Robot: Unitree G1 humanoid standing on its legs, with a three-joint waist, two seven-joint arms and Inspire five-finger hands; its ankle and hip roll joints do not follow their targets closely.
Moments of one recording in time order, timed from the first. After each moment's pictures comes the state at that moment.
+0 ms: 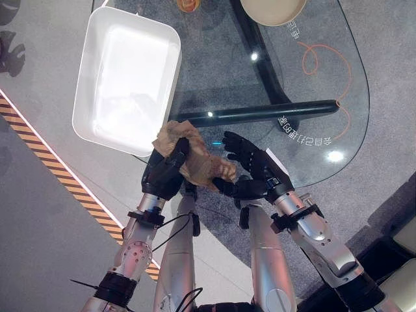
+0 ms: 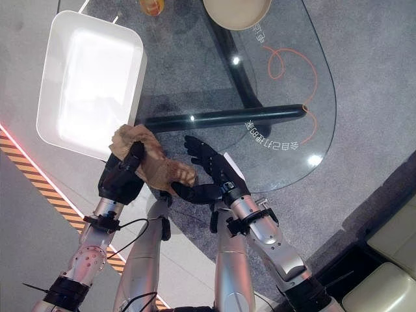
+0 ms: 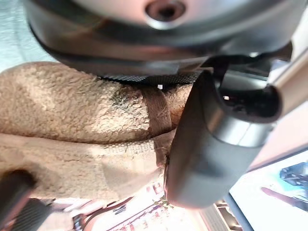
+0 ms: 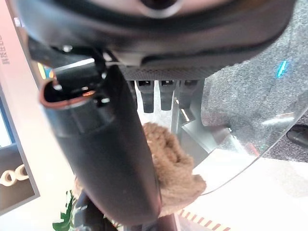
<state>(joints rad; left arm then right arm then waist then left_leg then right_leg) -0.13 0.38 -0.19 0.08 -1.25 -0.31 -0.40 -0.15 -0.51 0.37 -0.21 0.39 -0.02 -0.02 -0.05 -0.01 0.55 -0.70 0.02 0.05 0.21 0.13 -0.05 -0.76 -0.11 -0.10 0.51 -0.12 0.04</state>
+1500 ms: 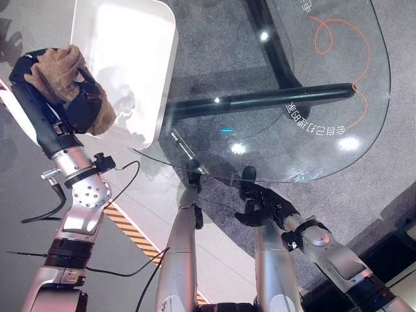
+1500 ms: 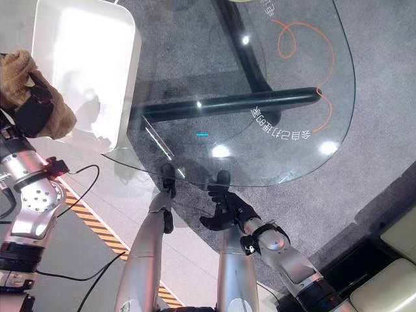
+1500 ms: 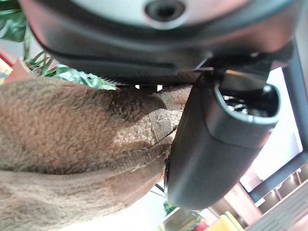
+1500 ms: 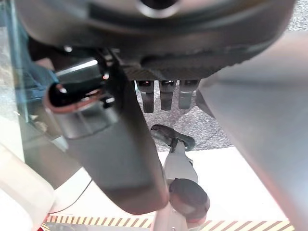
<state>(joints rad) -0.45 0.70 -0.04 0.20 -0.06 -0.31 0.84 -0.14 -0.64 0.47 -0.03 0.44 0.24 0.00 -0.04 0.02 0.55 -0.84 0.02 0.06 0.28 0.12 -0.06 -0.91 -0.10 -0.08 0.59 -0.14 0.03</state>
